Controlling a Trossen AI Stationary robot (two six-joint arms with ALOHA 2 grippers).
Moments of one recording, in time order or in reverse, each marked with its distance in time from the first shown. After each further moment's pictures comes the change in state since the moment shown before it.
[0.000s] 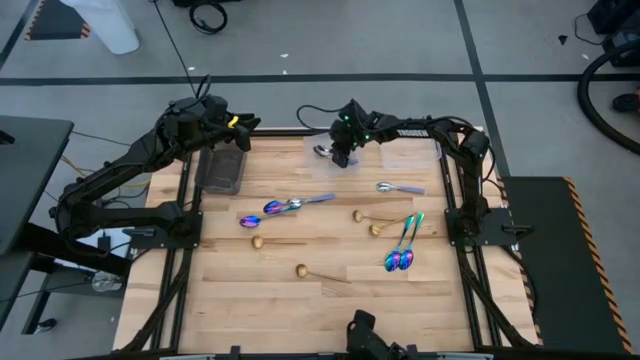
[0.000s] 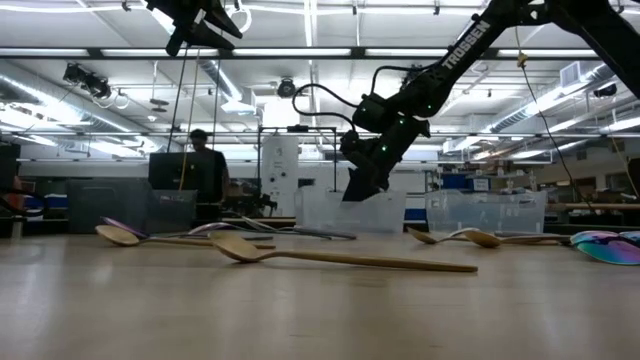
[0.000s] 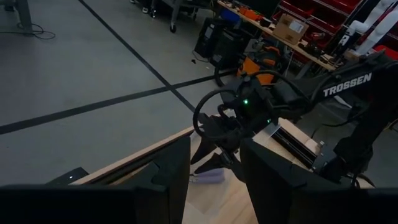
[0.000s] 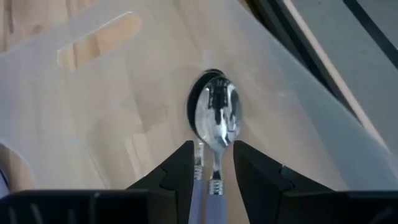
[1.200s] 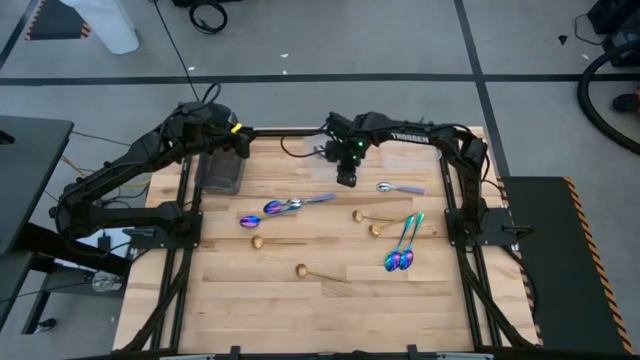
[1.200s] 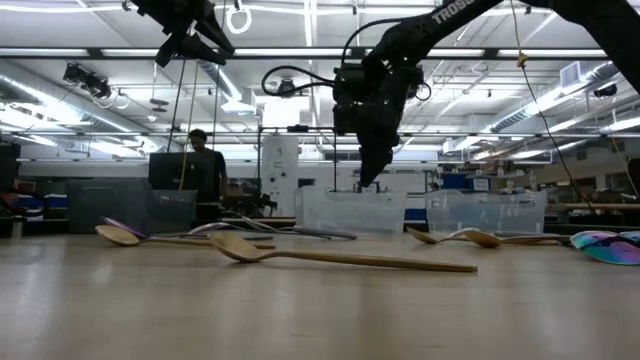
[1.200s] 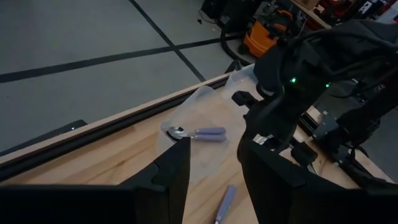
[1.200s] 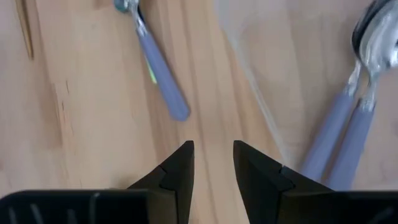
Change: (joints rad) left arm 0.000 -0.001 0.000 -0.166 0.047 -0.072; right arm 0.185 -0.029 0.263 -0.712 -0.015 -0.033
